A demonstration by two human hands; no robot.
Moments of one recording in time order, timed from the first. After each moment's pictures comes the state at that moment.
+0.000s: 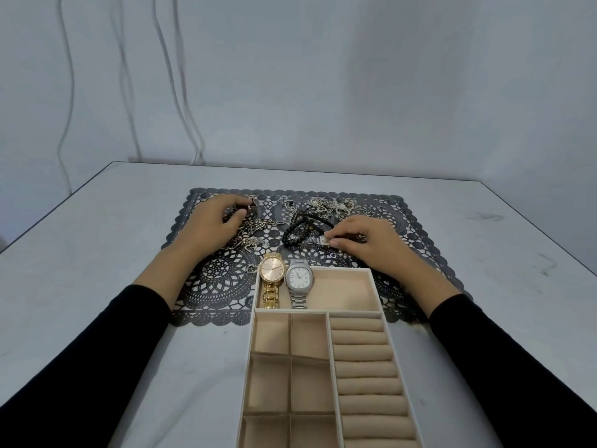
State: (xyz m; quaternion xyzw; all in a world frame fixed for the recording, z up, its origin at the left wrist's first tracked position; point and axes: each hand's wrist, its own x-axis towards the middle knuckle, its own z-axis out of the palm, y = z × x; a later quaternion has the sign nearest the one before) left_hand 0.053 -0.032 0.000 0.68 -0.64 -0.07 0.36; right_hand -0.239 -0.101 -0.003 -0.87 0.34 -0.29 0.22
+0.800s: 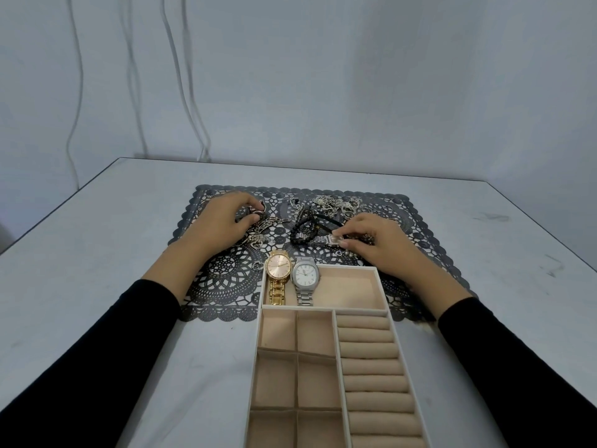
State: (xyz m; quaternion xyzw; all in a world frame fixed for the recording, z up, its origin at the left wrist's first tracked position) left_hand 0.052 -0.034 0.001 0.65 -0.68 -0.05 0.33; right_hand -0.243 -0.100 -0.004 -0.89 0.33 -0.26 0.19
